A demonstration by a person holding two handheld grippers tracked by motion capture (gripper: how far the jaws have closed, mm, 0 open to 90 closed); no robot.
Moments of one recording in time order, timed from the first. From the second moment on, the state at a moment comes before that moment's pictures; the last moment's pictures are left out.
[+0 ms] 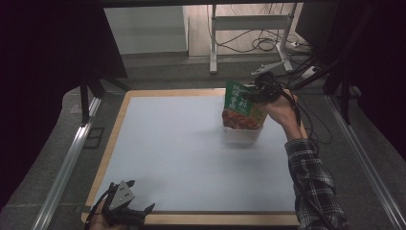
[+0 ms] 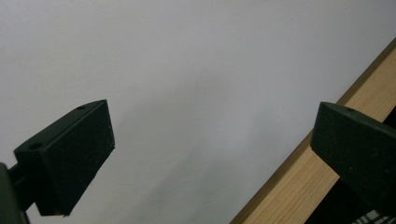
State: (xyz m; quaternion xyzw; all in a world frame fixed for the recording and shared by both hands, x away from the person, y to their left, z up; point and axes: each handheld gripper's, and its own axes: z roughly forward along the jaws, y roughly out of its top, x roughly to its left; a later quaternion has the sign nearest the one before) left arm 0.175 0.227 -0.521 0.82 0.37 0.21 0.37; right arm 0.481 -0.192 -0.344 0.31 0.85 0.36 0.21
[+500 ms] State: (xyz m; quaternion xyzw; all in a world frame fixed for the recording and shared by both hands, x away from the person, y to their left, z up) left arm 0.176 0.227 -0.521 0.82 0.38 0.21 0.37; right arm 0.475 -0.195 -0.336 0.31 0.84 0.39 0.20
